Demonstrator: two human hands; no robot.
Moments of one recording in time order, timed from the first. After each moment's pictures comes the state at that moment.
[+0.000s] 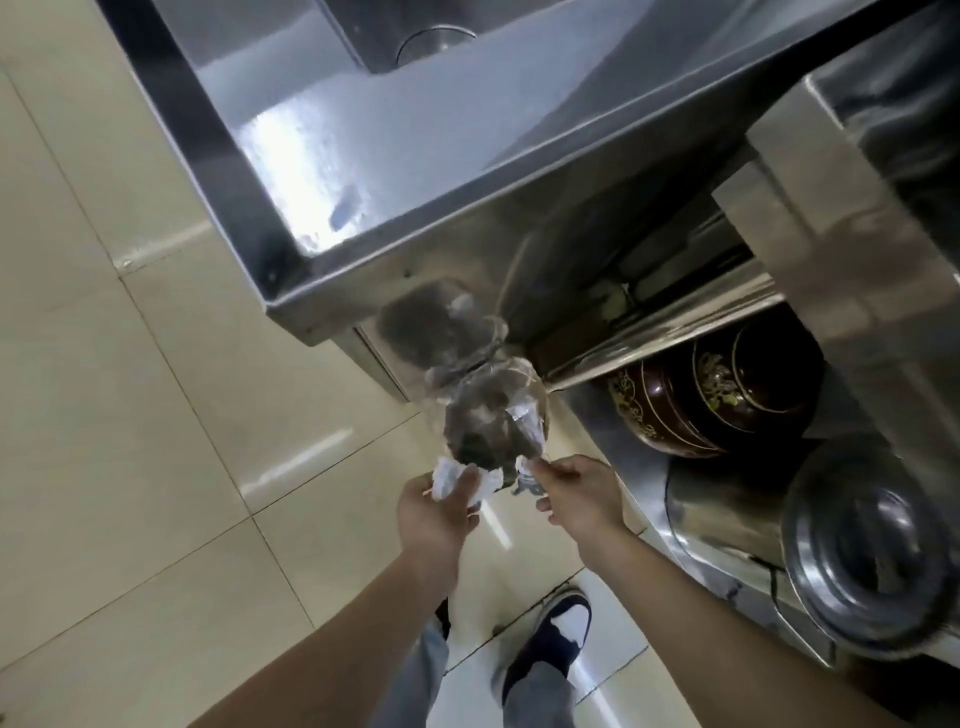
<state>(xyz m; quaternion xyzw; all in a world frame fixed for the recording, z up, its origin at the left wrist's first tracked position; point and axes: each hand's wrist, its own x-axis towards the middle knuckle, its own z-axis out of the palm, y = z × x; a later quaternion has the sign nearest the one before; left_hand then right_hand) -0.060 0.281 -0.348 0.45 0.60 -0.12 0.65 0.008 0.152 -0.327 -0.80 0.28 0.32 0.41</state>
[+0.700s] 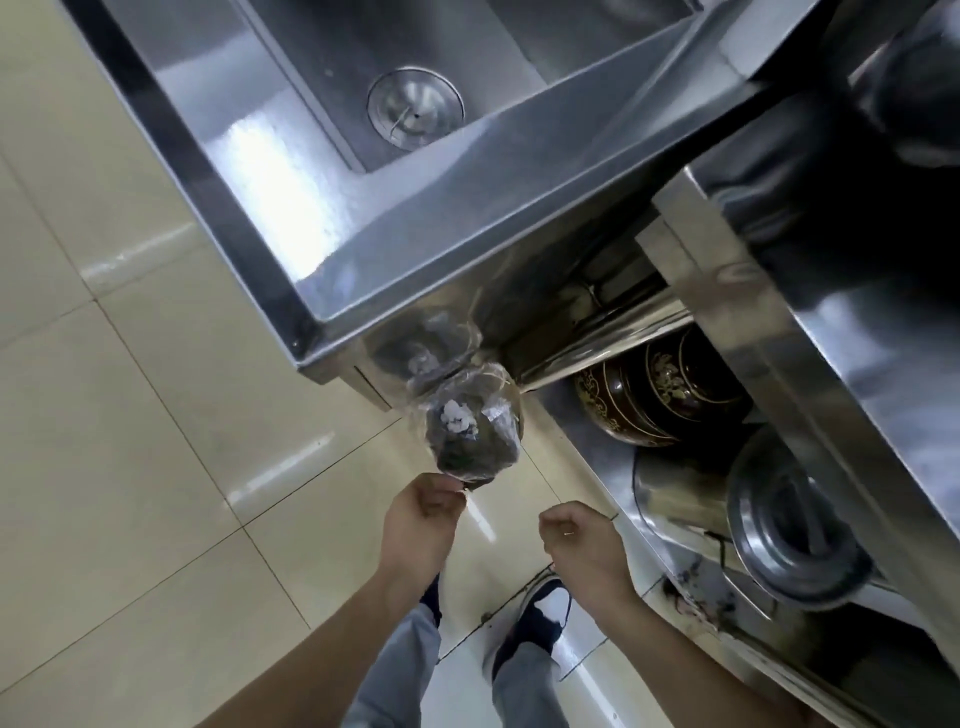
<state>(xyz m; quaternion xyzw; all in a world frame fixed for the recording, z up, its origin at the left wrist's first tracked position) -0.069 0.297 -0.300 0.60 0.45 -0.20 0.63 -0.042 0.116 -0.282 -0.84 0.21 0.33 0.37</state>
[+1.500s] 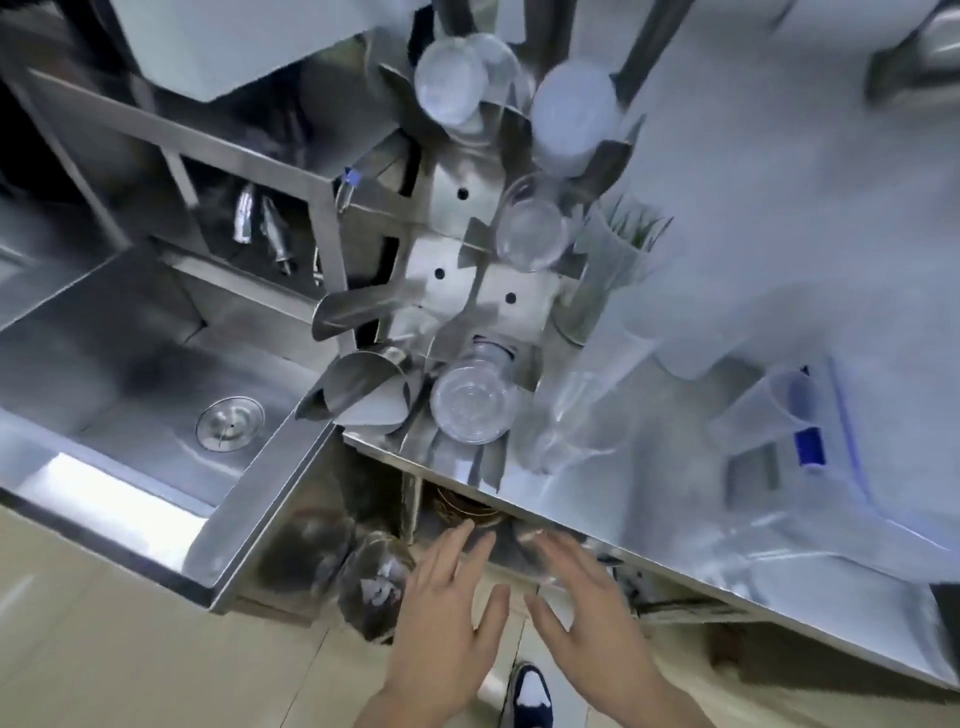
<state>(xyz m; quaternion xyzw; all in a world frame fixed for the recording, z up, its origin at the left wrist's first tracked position) -0.059 0.214 -0.020 0.90 -0.19 -0.09 0.38 -0.106 0.043 0.017 -0.95 0.11 0.08 0.30</state>
